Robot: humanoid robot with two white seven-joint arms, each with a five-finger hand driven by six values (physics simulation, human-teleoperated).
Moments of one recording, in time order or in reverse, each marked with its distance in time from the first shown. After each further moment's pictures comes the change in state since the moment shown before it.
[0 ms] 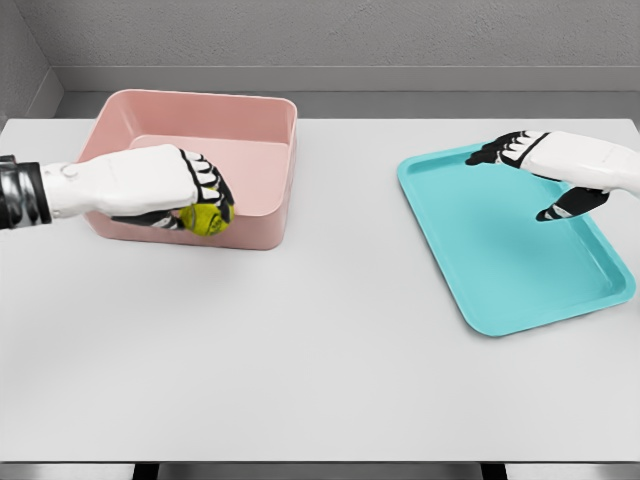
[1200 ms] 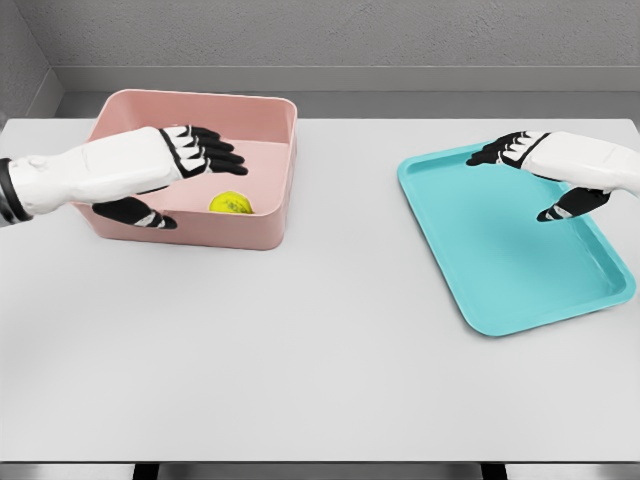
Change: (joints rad) left arm 0.109 0.033 0.098 -0.039 0.174 0.000 0.064; right arm -0.002 -0.002 0.004 0.000 0.000 0.000 -0.001
